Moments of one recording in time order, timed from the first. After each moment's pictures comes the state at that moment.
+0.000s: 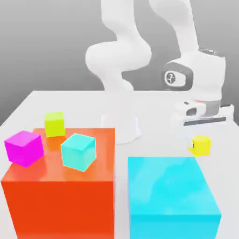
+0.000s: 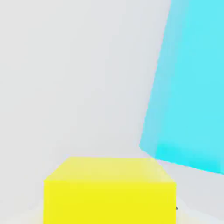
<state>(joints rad) 0.40 -0.13 0.28 -2.83 -0.08 2.79 1.50</state>
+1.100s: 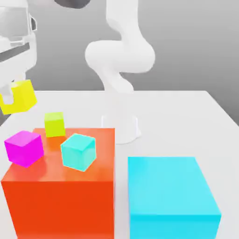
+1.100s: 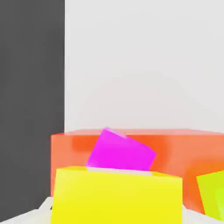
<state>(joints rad) -0.23 -0.24 -0.20 -2.28 -0.09 2.09 1.98</state>
